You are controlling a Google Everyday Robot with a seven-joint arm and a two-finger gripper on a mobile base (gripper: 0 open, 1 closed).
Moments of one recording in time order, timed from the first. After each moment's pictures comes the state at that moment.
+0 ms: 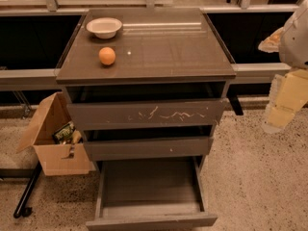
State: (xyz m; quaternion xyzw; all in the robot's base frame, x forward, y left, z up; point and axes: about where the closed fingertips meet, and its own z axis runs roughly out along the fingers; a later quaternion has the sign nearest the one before) arm 0.438 -0.216 0.978 -0.60 0.78 -0.04 0.16
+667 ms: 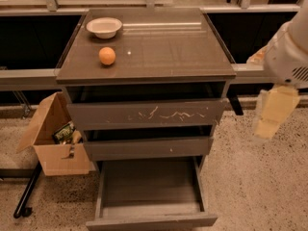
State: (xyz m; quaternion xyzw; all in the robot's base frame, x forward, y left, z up) arm 0.442 -0.210 0.945 -0.61 0.78 -0.03 0.15
